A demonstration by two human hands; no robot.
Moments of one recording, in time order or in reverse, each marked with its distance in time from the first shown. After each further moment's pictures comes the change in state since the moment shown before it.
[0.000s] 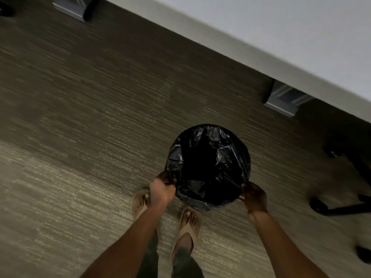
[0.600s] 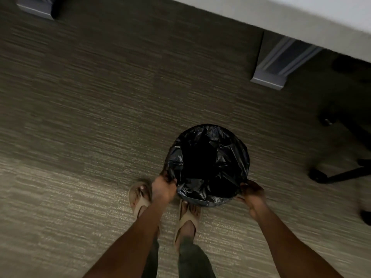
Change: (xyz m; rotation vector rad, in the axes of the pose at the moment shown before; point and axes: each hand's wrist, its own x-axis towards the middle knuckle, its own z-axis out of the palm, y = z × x) left_hand -0.024 -0.028 0.048 0.150 -0.108 -0.089; right_hand -0.008 0.063 -0.054 0.089 0.008 0.188
